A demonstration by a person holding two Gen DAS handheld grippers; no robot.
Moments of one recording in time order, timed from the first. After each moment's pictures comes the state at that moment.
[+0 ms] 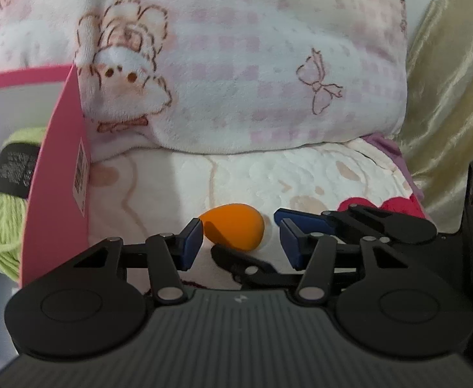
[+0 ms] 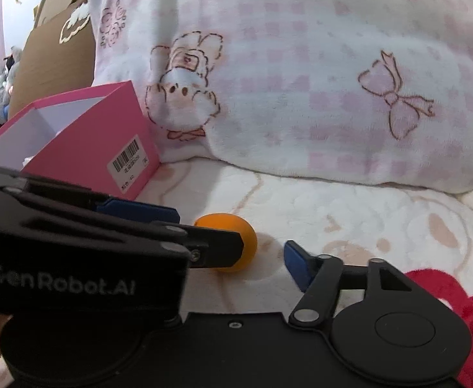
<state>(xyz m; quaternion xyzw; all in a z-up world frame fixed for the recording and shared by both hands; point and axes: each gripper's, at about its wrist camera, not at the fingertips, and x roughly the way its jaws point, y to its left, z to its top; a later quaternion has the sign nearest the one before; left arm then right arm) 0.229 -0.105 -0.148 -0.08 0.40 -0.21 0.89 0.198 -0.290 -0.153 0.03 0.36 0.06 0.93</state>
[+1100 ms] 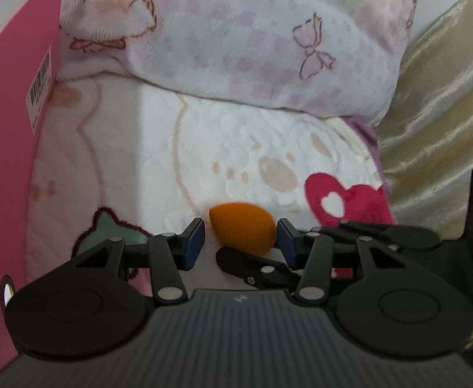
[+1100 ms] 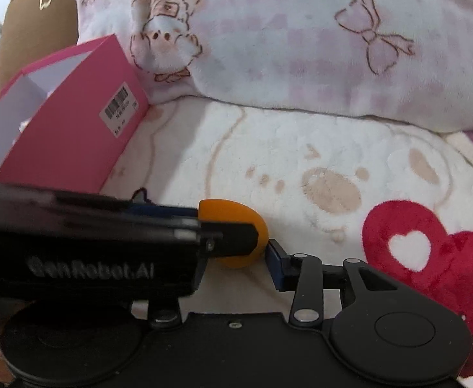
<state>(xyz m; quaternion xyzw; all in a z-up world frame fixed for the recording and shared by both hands) 0.223 -0.115 -0.177 -0.17 0.46 -0.24 0.84 0.188 -0.308 -0.146 0.05 0.47 0.05 0.88</state>
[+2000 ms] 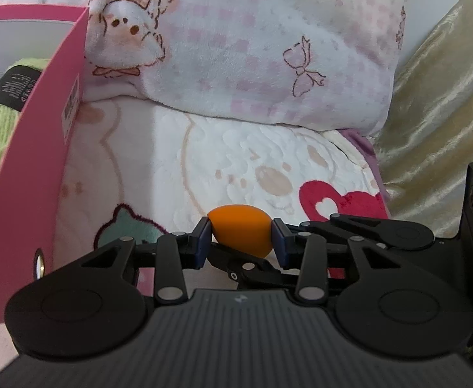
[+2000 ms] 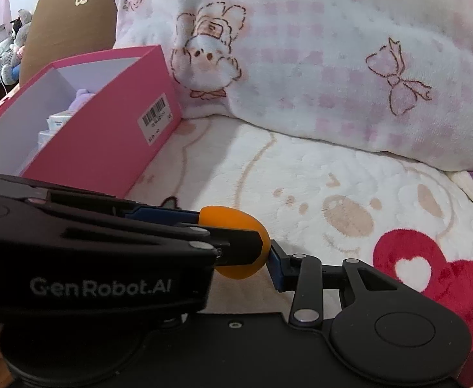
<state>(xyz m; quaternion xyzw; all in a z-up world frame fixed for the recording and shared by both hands) 0.191 -0.105 -0.147 -0.17 0.43 -0.22 0.86 0.175 -0.288 -0.124 0.00 0.43 0.07 0.90</state>
